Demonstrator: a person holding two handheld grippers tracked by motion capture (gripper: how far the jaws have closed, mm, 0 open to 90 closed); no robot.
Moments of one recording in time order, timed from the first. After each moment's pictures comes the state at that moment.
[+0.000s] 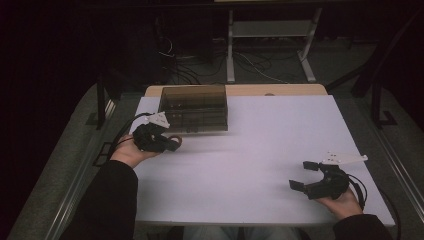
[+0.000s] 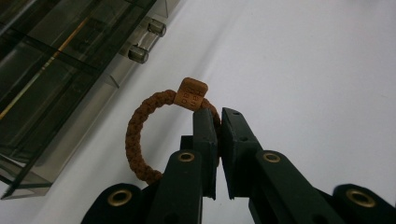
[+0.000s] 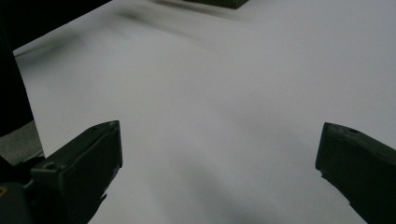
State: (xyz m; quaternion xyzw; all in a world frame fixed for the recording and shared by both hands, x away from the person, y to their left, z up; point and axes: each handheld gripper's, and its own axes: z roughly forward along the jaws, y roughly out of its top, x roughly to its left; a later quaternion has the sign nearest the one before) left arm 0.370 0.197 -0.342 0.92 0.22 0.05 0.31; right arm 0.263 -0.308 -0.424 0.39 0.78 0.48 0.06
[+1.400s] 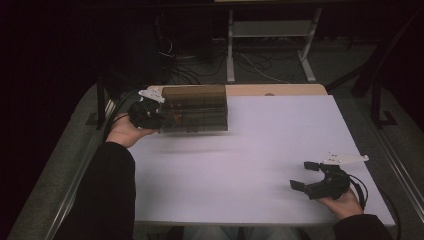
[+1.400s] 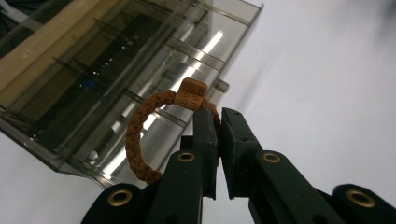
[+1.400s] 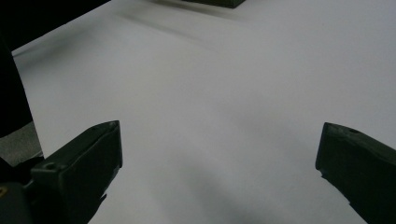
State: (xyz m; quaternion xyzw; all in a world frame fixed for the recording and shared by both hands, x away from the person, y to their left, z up) left arm 0.409 0.205 -0.298 0.90 0.25 0.09 0.33; right arm 0.263 -0.310 -0.425 0.39 0.78 0.48 0.06
